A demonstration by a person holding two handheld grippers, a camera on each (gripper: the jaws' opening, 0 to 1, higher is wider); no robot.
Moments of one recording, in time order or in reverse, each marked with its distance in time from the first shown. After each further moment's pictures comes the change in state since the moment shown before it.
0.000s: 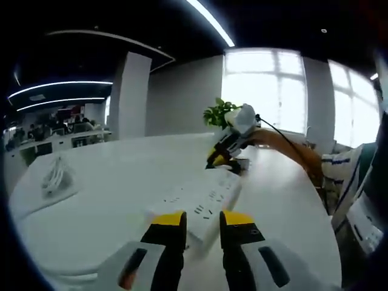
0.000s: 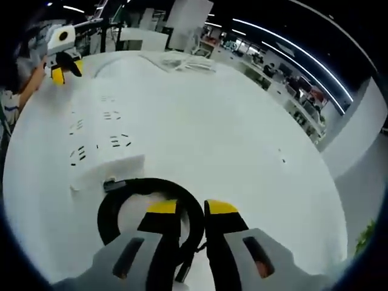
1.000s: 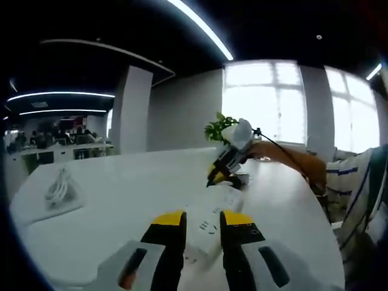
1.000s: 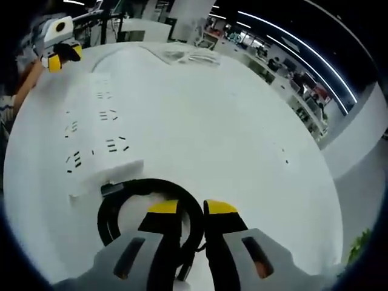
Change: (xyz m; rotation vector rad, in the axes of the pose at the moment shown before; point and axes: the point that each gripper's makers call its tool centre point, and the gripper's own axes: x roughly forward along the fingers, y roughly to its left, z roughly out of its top) left arm -0.001 -0.003 0.017 0.018 -0.109 0.001; right arm 0.004 0.000 0.002 -0.018 0.072 0.007
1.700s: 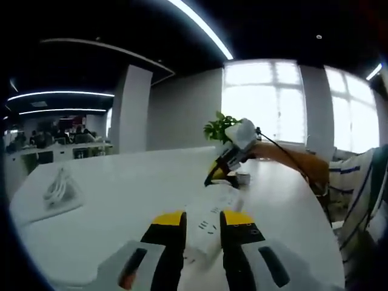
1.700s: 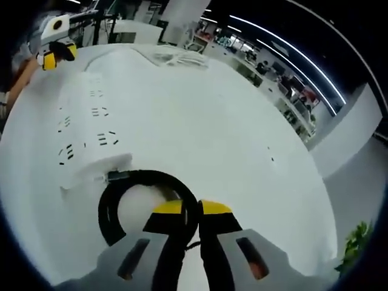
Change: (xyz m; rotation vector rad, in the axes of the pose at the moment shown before) left arm 0.002 0.002 -0.001 -0.004 0.006 -0.001; right arm -0.012 -0.015 -0.010 0.011 -0.027 -0.104
